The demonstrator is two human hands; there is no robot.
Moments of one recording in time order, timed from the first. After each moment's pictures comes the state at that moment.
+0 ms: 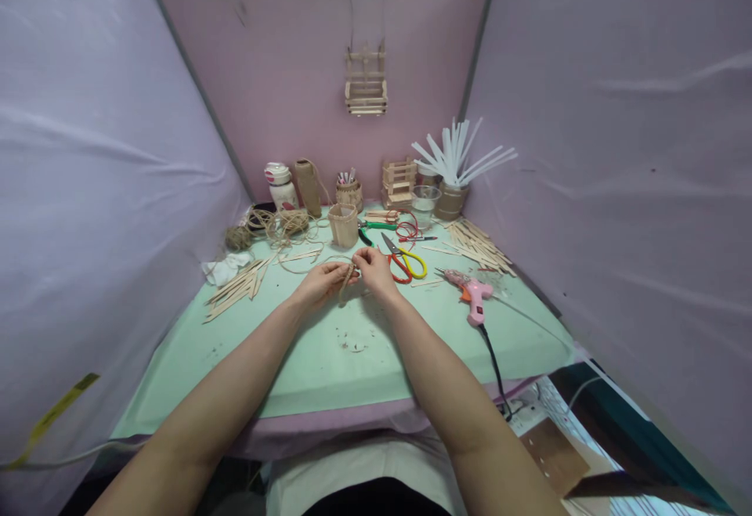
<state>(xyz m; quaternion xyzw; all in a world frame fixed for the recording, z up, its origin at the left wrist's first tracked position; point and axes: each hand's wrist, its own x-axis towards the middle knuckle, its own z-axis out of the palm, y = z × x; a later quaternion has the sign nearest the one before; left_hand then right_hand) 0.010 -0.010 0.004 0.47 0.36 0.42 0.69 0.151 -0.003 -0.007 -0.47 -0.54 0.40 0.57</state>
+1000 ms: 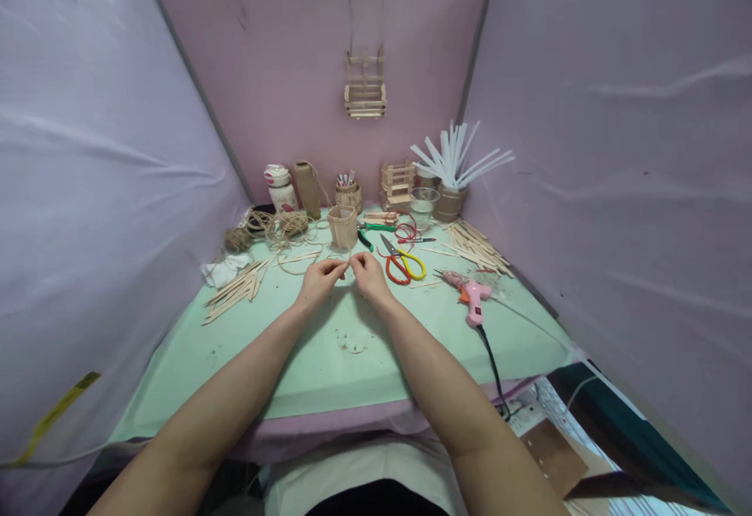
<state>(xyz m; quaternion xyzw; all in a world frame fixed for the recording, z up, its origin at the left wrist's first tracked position) 0.011 -0.009 0.010 0.66 0.47 0.45 0.38 0.140 -0.010 -0.006 -0.52 -0.54 0.37 0.55</state>
